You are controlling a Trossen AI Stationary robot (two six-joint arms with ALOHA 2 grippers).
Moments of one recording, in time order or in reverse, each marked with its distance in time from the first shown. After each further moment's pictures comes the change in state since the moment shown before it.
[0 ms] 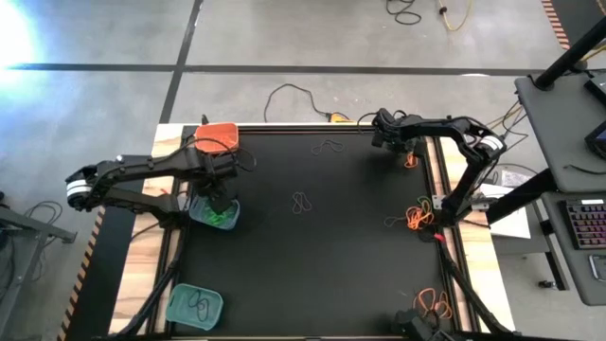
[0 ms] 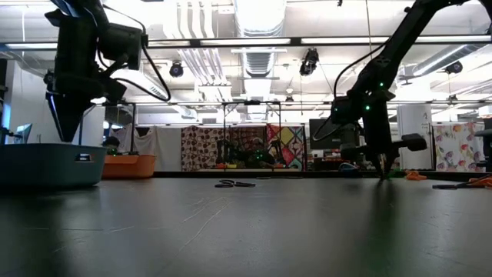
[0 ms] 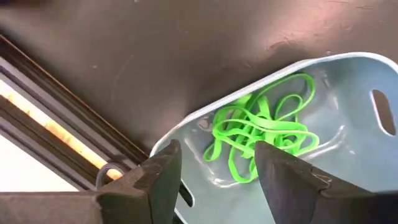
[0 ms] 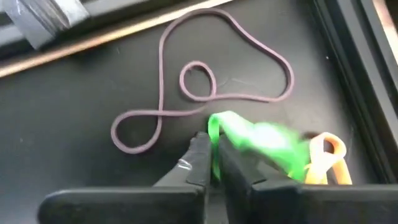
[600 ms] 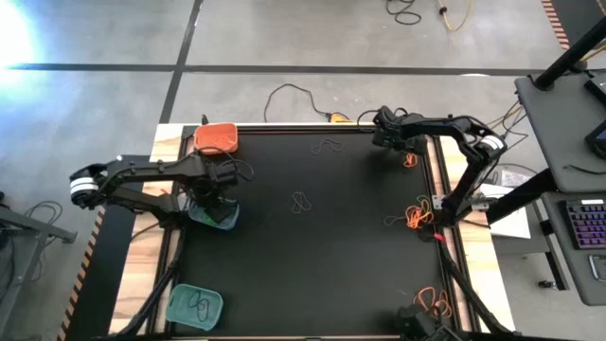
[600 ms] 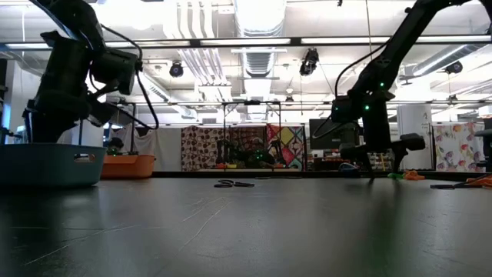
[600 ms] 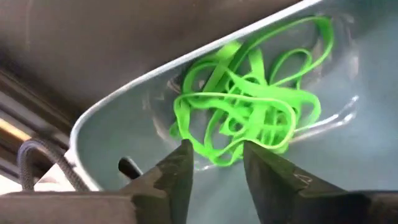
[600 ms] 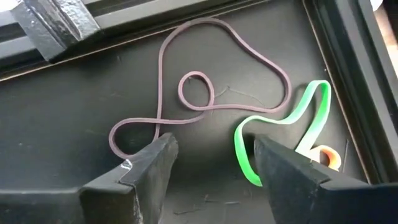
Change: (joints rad) left arm 0.000 0.045 -0.134 0.065 0.158 -0.072; right arm -0.038 0.007 0.009 0.038 0.001 -0.069
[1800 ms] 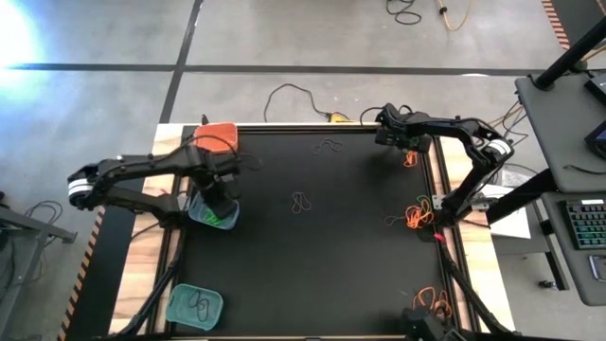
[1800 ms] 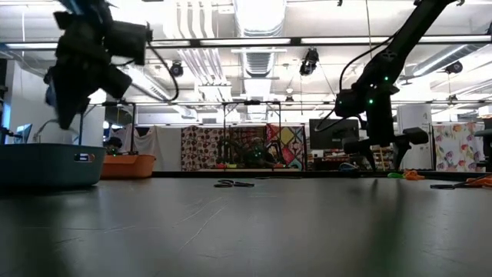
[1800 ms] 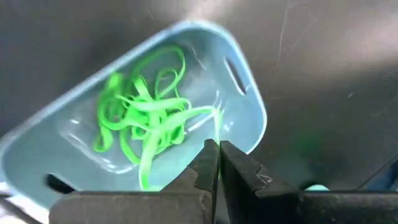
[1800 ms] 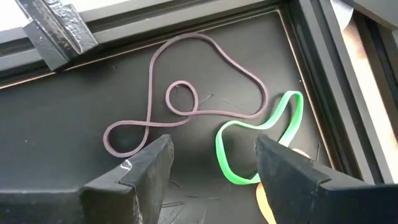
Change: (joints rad) left arm 0.002 -0.029 0.157 -0.035 0.245 0.103; right arm -0.013 -0.078 -0.011 -0.026 0.010 -0.048
